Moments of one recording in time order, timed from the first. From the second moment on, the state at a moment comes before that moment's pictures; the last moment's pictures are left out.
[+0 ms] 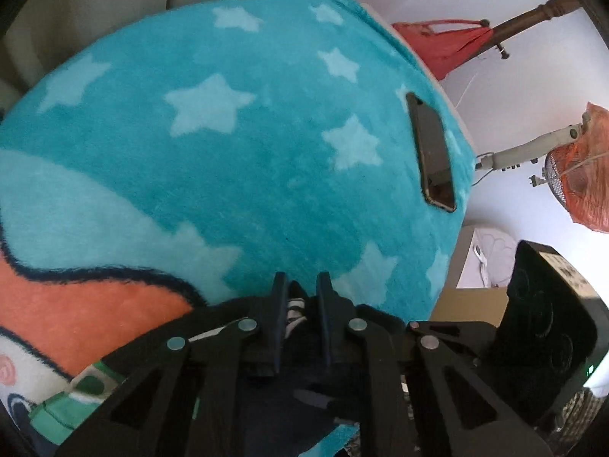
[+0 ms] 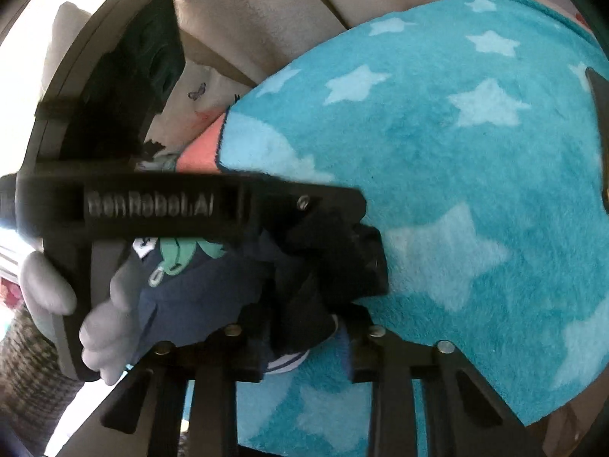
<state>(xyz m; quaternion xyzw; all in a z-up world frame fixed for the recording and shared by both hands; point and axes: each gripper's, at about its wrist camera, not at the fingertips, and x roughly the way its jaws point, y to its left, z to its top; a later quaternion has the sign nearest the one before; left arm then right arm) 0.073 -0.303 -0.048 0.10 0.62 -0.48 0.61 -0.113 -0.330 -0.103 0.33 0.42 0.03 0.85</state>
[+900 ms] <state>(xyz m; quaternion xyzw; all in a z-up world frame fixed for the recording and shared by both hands) 0.086 0.033 -0.017 -0.19 0.56 -0.32 0.74 -0.025 -0.121 -0.082 0.09 0.49 0.17 0.85</state>
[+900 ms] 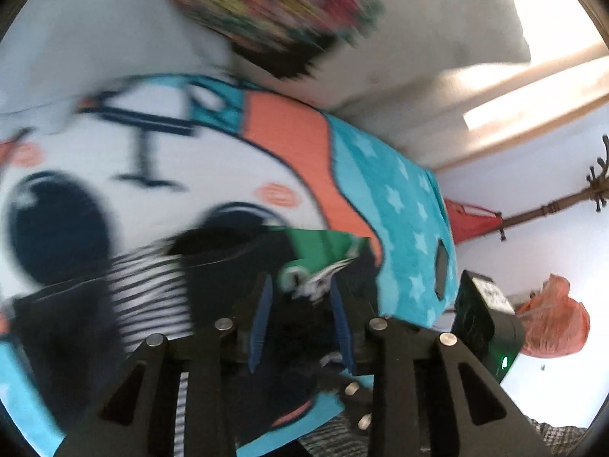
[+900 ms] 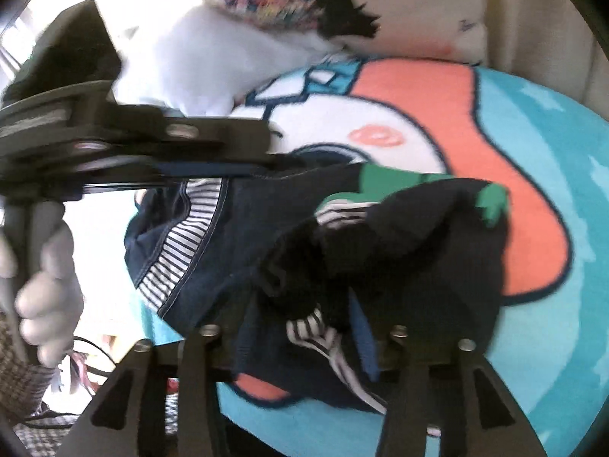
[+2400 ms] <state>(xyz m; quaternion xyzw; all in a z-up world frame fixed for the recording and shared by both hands) 0.014 0.308 -0.004 -0.18 0.43 -0.09 0.88 0.025 -0.096 -0.036 0.10 0.55 -0.07 0.83</state>
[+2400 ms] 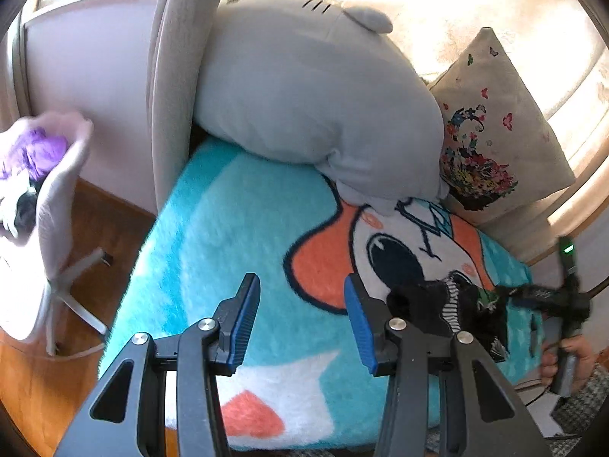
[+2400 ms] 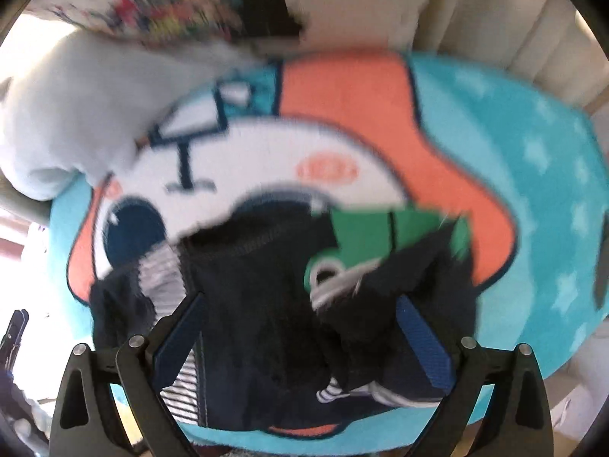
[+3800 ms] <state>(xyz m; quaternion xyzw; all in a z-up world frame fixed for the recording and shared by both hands) 0.012 0.261 -0.048 -0.23 0.49 -0.16 0.82 0.095 0.073 -0.074 0.02 0.61 0.08 0.78</state>
